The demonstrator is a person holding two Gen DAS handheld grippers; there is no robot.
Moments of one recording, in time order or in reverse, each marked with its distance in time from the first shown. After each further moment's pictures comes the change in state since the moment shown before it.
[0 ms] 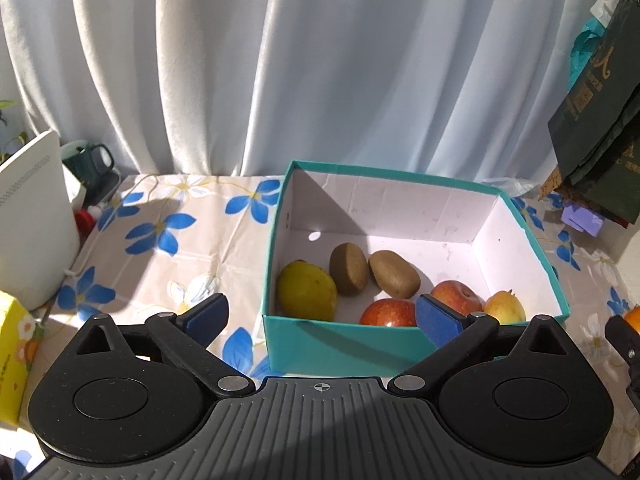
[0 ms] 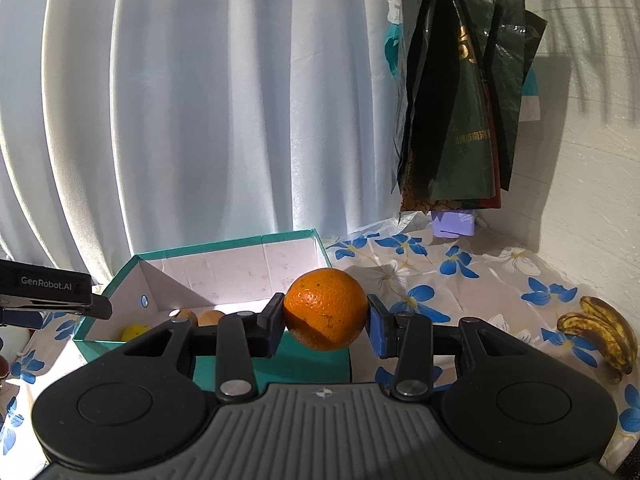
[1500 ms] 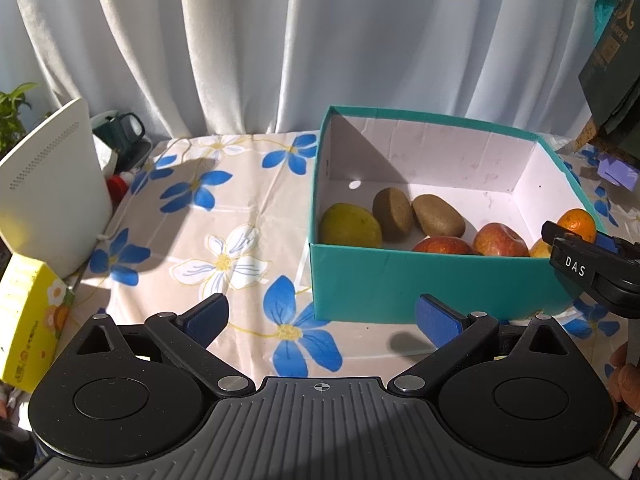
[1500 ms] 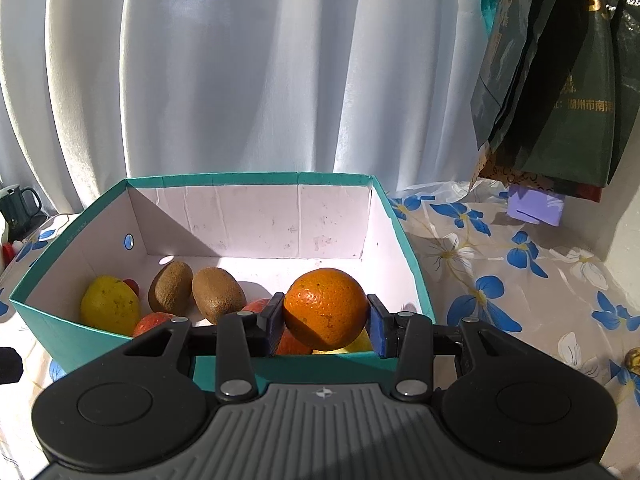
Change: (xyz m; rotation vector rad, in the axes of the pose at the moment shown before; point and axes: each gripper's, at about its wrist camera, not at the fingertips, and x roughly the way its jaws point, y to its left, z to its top) left arm 0.009 0.011 -0.029 0.030 0.091 0.110; right arm 0.119 0.042 -0.007 -0.154 0.169 0.060
